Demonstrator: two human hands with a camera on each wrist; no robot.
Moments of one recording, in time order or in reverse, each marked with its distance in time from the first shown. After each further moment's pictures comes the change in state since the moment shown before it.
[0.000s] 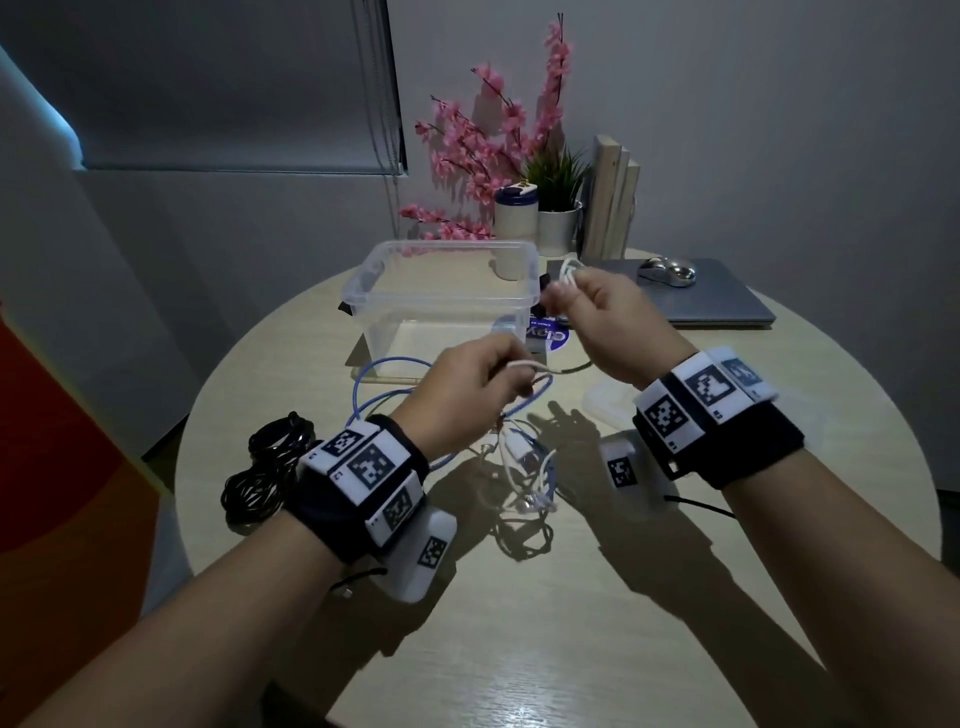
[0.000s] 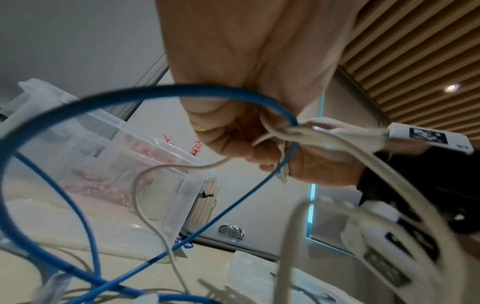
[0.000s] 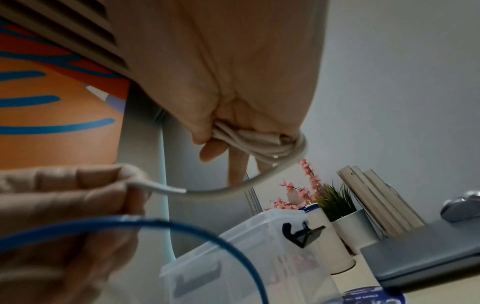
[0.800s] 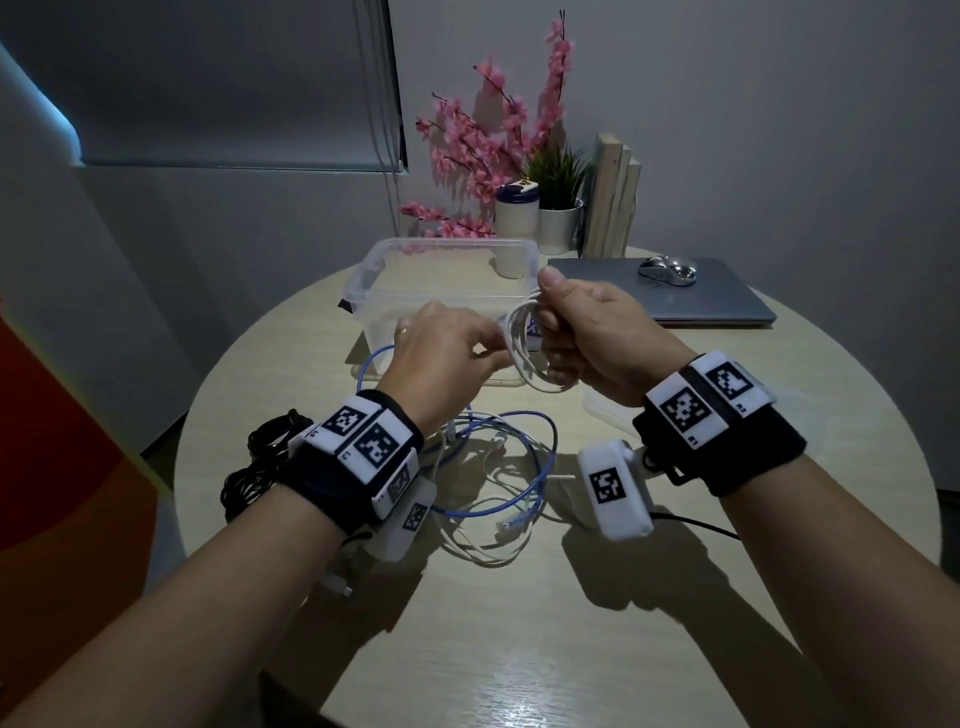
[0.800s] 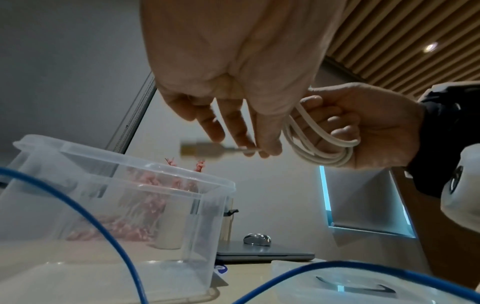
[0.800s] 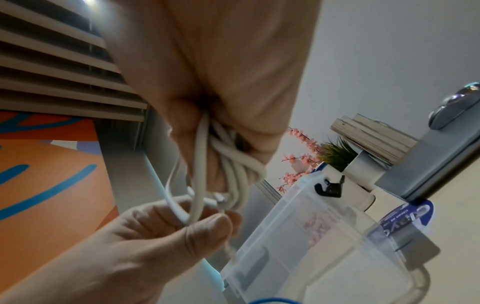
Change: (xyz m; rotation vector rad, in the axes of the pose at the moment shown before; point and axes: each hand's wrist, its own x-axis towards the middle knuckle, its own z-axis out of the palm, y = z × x) left_hand 0.012 0.001 -0.019 0.566 0.136 0.016; right_hand -0.012 -0.020 0.009 0.768 -0.255 0.196
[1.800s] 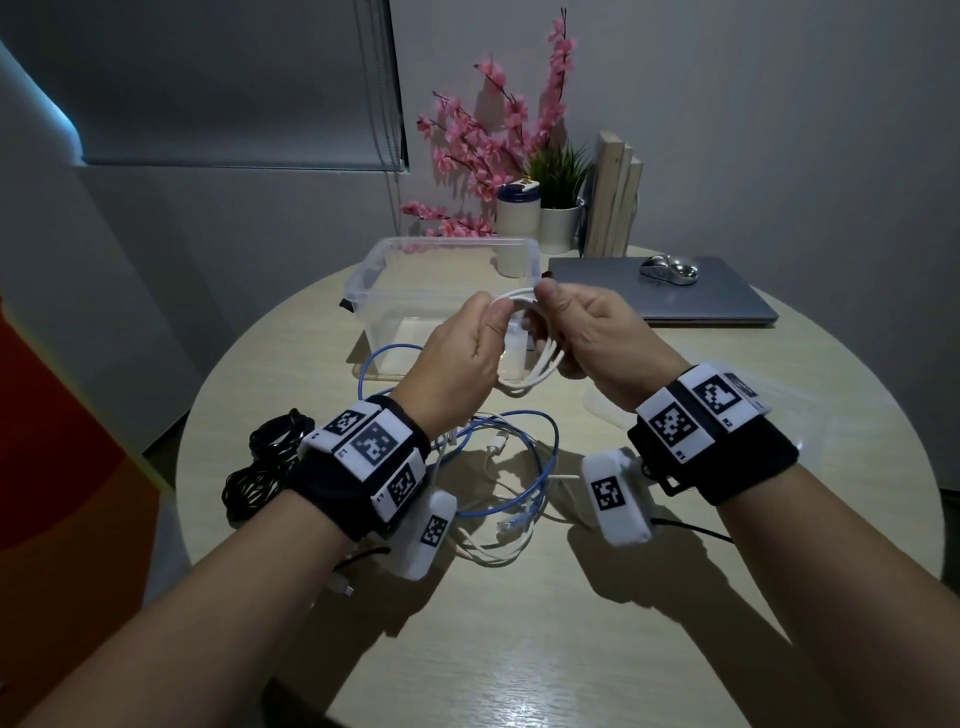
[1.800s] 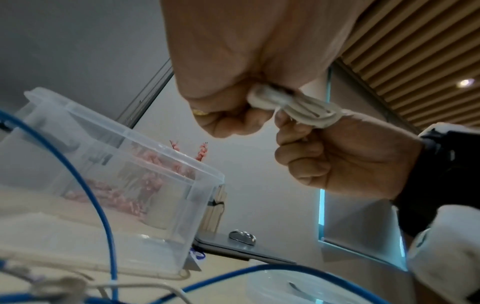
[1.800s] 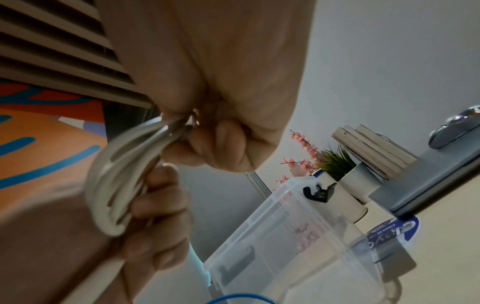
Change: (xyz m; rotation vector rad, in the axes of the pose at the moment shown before) left_hand -0.005 0.010 0.004 -0.526 0.005 -0.021; right_hand 0.003 0.010 -0.001 -0.183 0.044 -0.137
